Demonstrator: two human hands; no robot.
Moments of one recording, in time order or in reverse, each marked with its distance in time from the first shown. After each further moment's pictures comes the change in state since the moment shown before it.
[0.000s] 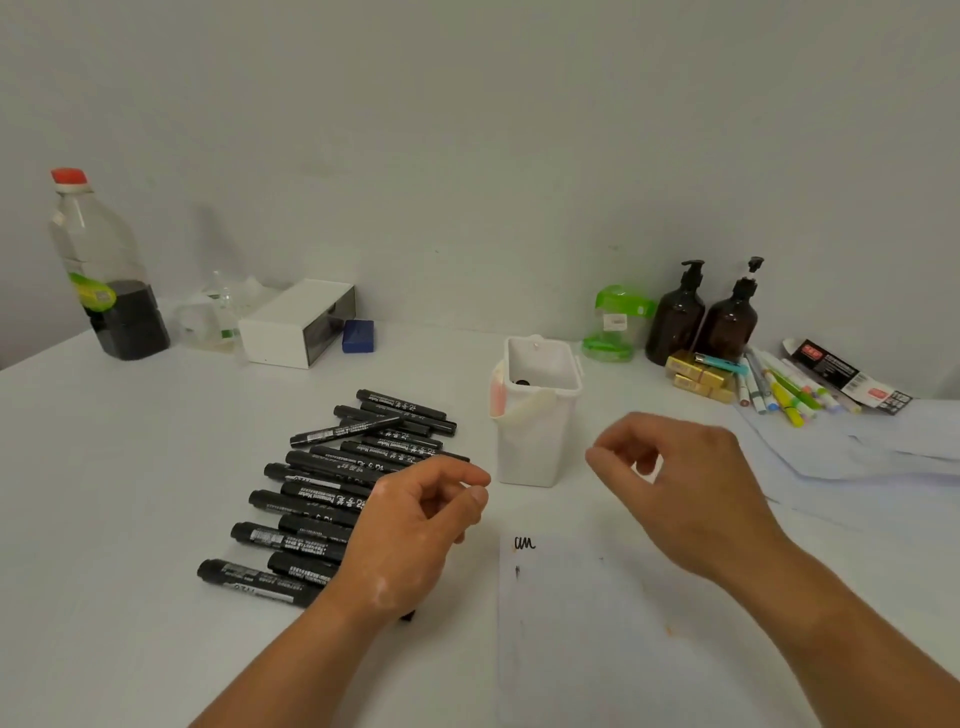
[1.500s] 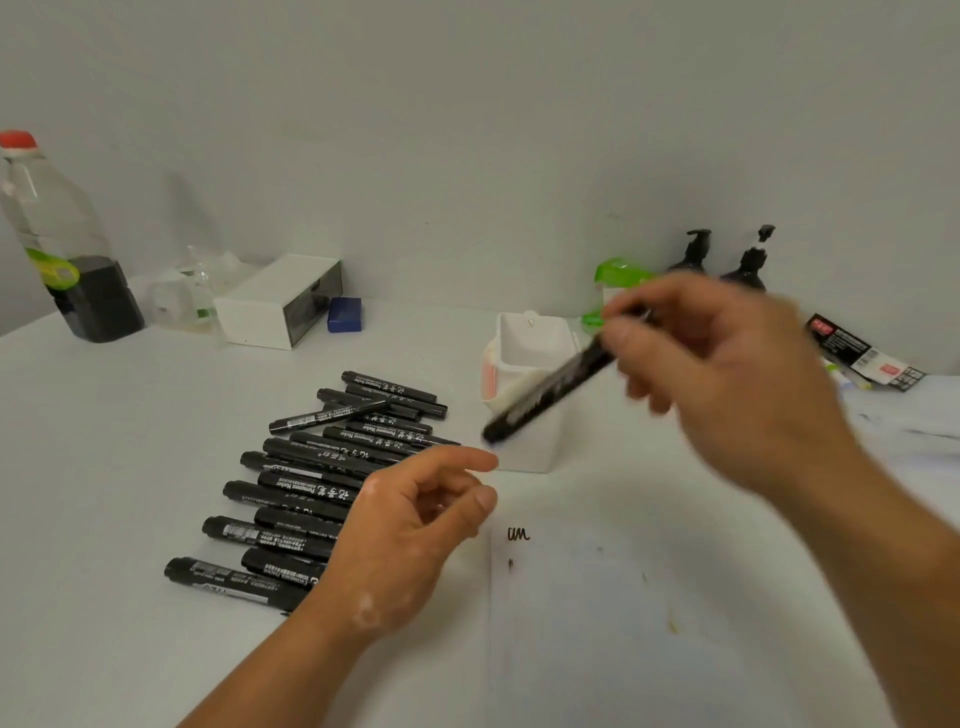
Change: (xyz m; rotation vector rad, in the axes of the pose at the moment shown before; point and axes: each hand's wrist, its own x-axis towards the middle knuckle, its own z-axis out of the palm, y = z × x) left_hand -0.002 -0.002 0.007 -0.075 -0.074 0.083; right_hand 0.031 -0.039 -0.042 0.515 0.127 -0.108
